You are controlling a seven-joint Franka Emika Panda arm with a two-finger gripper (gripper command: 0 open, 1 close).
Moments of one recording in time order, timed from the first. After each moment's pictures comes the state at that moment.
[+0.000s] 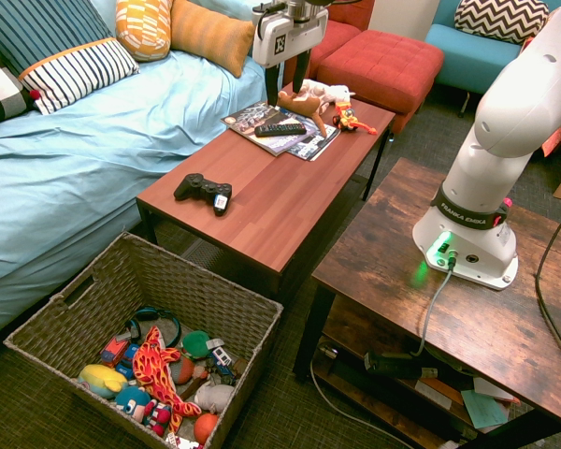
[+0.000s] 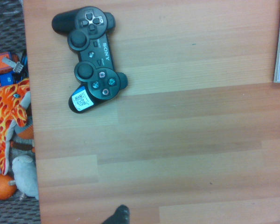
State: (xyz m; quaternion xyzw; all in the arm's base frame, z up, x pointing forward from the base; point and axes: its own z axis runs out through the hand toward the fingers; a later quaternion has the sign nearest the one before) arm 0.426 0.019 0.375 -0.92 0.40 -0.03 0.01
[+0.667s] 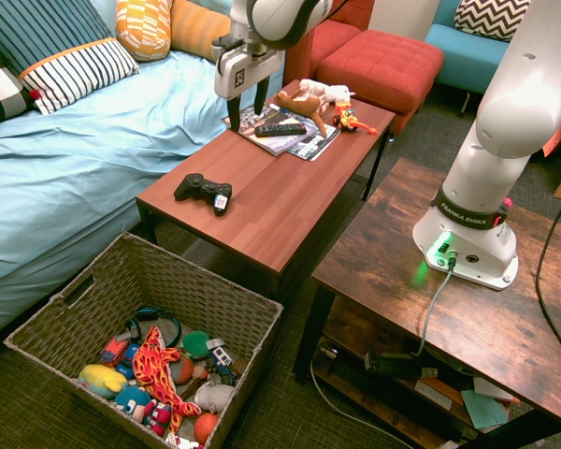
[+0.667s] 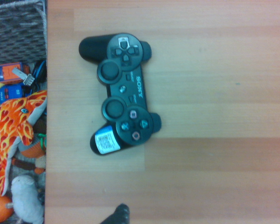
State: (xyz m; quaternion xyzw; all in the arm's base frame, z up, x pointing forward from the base) arm 0.506 0.076 0.301 -0.93 0.35 -0.05 0.01
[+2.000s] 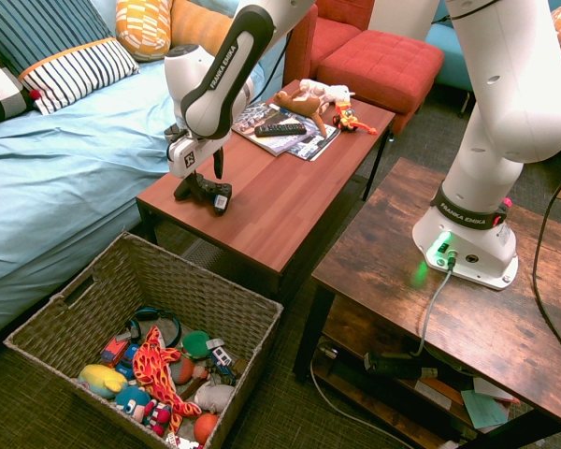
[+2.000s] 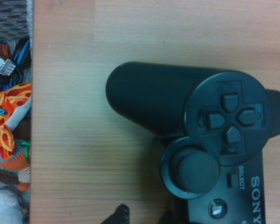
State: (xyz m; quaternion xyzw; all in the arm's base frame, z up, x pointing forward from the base) arm 0.592 0.141 0.122 -0.94 0.34 0.01 -0.03
